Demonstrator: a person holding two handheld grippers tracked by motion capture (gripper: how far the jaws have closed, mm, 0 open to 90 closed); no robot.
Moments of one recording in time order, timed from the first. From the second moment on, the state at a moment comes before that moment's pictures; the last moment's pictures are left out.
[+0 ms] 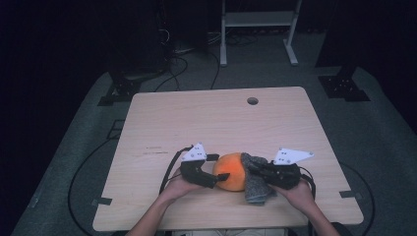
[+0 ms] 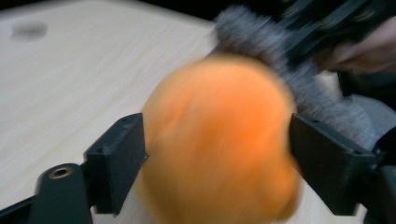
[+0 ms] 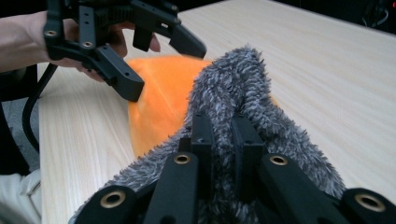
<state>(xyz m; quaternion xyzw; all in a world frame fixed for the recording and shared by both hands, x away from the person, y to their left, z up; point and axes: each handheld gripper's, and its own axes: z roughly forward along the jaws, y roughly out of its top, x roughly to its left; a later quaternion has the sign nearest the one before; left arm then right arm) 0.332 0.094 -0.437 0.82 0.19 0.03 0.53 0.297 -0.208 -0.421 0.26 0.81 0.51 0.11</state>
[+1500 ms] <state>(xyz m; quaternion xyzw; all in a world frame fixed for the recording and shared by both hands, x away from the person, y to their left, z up) 0.323 0.078 -0.429 0.84 0.14 0.09 0.51 0.291 -0.188 -0.402 0.21 0.82 0.51 0.13</state>
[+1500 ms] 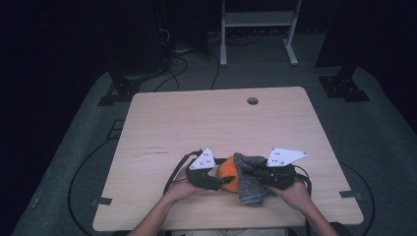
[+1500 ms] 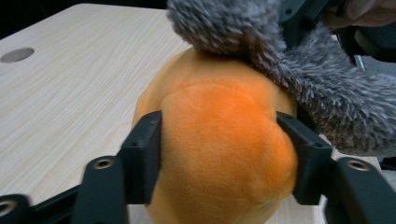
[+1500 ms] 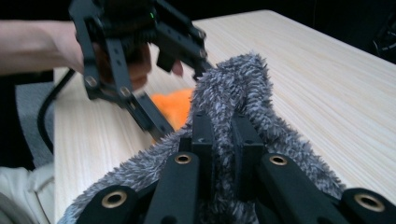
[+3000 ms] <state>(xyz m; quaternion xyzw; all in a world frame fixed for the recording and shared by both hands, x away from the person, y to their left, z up) 0.311 0.062 -0.421 0.84 0.11 0.14 0.51 0.289 -0.176 -0.373 0.17 0.85 0.49 0.12</state>
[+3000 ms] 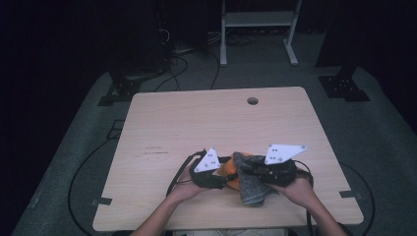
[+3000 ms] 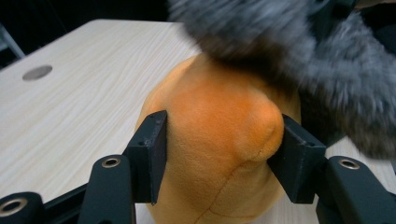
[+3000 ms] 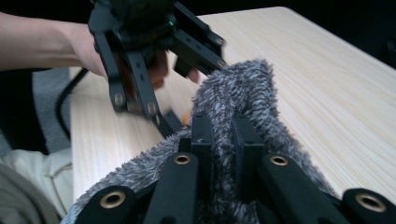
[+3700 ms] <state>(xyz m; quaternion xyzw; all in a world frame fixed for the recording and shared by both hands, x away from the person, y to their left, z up) 0.322 0.072 -0.426 0.84 0.15 0.09 0.51 0.295 -0.193 -0.398 0.21 0.84 0.48 0.12</state>
